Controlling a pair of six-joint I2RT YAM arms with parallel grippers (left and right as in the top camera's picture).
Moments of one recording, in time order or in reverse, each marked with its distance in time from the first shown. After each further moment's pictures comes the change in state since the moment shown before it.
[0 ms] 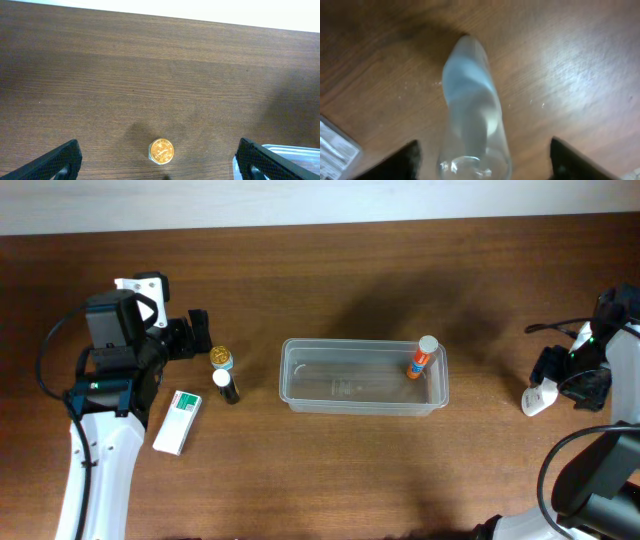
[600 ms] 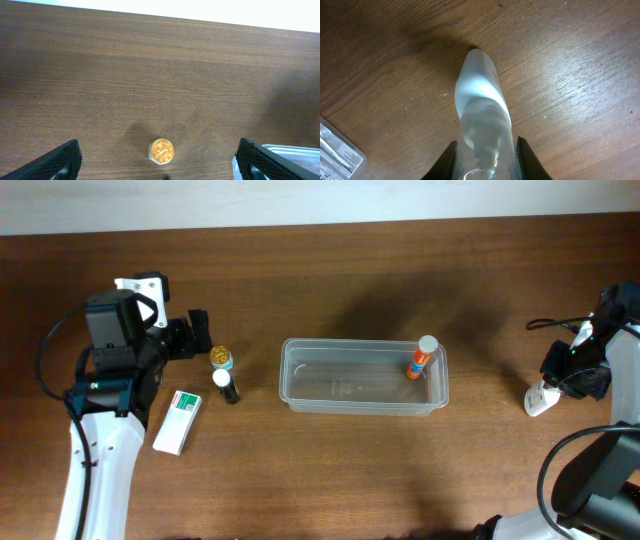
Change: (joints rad) left arm 0.000 0.000 0.000 0.000 0.000 0.000; right arm 0.000 0.000 0.000 0.035 -0.008 0.000
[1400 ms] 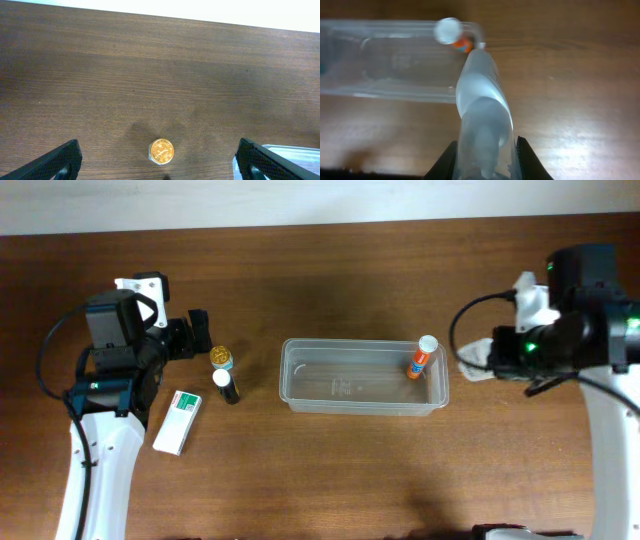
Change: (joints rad) left arm 0.000 0.000 0.000 0.001 0.000 0.000; right arm 0.471 -0.304 0.319 -0.370 -0.143 -0.077
